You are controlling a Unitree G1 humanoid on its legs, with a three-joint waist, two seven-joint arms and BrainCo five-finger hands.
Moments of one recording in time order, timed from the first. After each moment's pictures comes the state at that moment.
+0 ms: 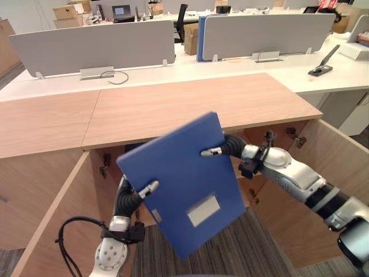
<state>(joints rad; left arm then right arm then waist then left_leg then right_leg) 0.39 0.22 -0.22 -0.26 -0.07 -0.23 0.08 -0.56 -0.86 0.70 0.10 0.68 0.00 0.36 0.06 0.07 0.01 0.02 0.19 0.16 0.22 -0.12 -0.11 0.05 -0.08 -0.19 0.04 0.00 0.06</state>
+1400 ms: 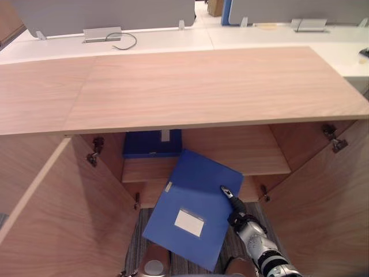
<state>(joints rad) 0.21 0.12 0.10 1.09 -0.16 -0.09 -0.02 -0.15 -0.16 0.14 0.74 0.83 -0.05 0.13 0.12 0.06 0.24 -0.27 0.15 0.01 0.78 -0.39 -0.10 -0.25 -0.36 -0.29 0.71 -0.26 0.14</state>
